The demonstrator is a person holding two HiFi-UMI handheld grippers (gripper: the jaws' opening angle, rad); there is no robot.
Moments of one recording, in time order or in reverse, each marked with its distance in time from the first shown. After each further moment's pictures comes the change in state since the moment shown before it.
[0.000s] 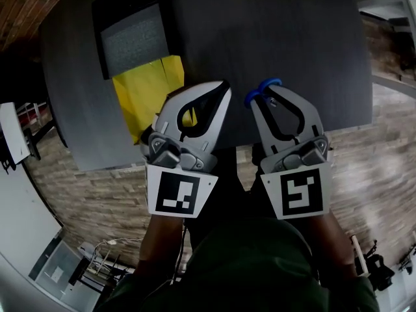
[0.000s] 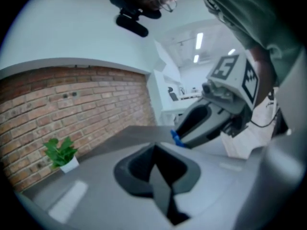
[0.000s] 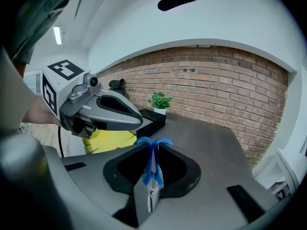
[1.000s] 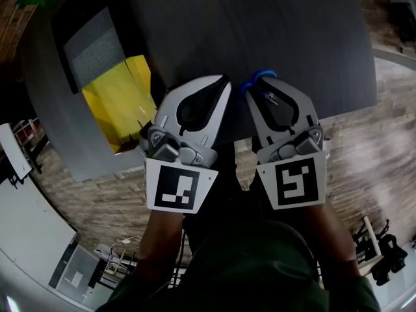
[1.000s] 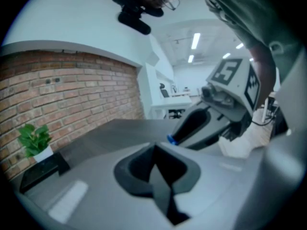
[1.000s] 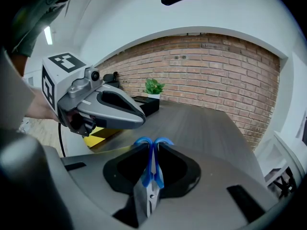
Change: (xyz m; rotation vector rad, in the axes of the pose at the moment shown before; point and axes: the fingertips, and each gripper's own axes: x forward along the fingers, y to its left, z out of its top) left arm 0.060 -0.060 -0.030 -0.019 0.029 -0.129; right arm 0.002 -0.021 -0.086 0.066 0.066 -0.033
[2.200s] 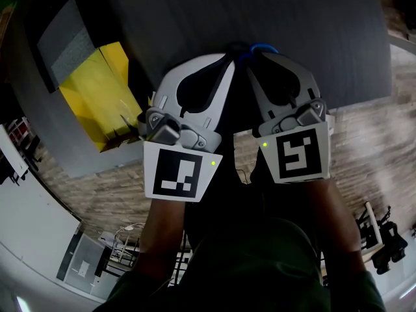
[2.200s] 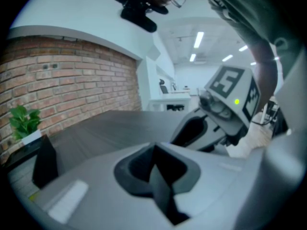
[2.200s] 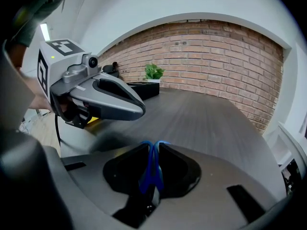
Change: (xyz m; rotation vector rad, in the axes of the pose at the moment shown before) left arm 0.037 -0.023 -0.043 -0.046 0.036 -0.037; right arm 0.037 -0.004 -0.069 0.011 0.079 0.018
